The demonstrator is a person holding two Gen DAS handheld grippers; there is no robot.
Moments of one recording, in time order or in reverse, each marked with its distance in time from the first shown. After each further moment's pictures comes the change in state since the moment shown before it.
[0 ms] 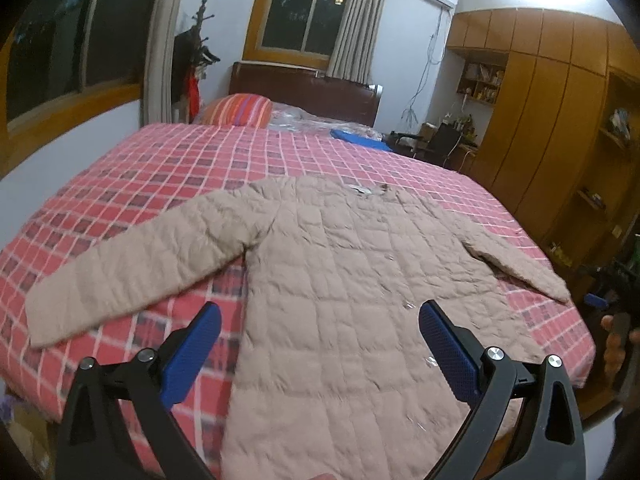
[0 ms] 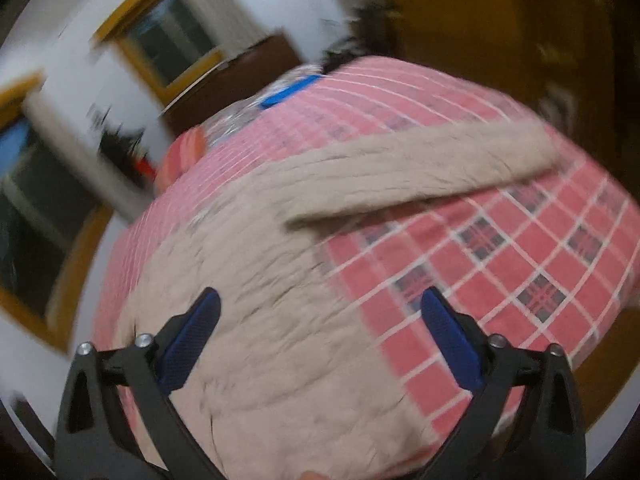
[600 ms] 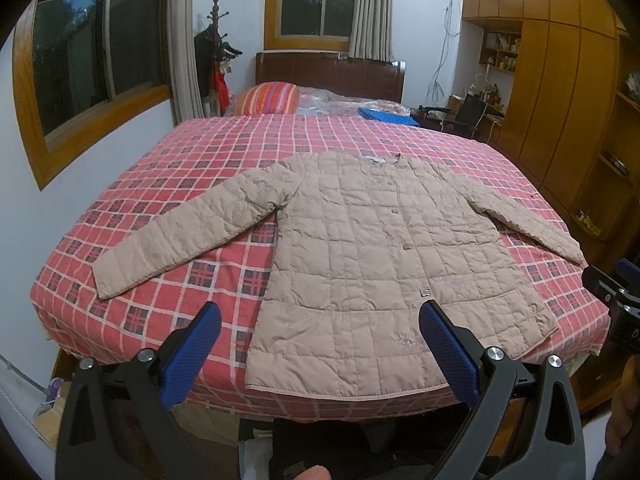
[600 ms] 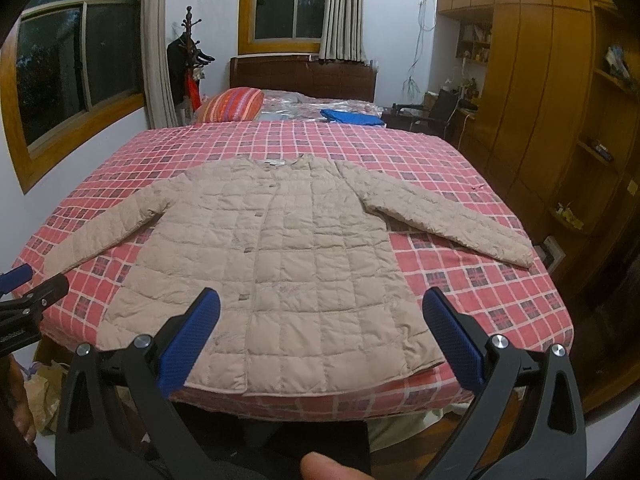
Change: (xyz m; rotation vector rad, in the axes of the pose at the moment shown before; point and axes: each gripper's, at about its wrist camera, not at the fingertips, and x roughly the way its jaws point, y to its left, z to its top) left arm -0.100 -0.048 -0.051 0.040 0.073 0.149; right arm -0.122 0.179 -0.181 -0.676 -0.136 -0.136
